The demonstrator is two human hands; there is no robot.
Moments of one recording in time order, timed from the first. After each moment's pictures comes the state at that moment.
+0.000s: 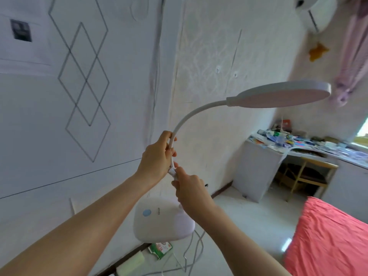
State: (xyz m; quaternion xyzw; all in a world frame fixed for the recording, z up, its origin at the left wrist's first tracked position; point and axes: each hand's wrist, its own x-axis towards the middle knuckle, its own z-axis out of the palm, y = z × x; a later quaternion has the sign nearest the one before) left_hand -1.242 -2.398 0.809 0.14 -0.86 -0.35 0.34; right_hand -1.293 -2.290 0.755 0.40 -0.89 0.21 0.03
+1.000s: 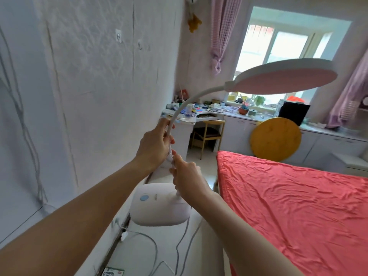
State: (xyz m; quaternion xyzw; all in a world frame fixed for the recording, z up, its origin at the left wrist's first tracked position) left_hand -1.515 -2.446 0.807 -0.17 -0.86 -0.42 0.23; right_hand -1.475 -2.330 0.760 0.11 -0.97 0.17 0.13
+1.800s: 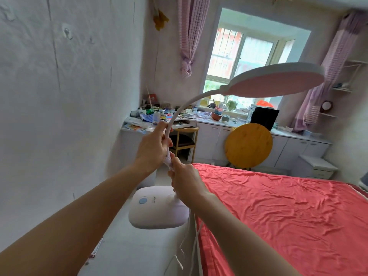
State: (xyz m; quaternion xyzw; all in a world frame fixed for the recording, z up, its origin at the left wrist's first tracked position) left_hand -1.792 -2.263 0.801 -0.26 -0.82 -0.46 0.22; right_hand -1.723 -2.156 0.767 0.04 -0.97 0.19 0.15
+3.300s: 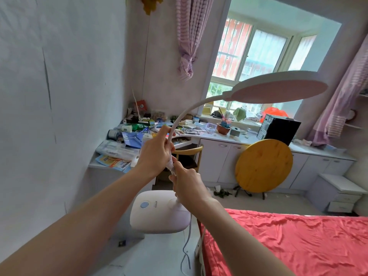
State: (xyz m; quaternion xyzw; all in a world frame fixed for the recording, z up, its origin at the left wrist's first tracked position) left_hand -2.409 -2.129 0.795 -0.28 -0.82 -0.47 0.18; right_hand -2.338 -2.026 0.761 0.02 -0.99 0.05 0.13
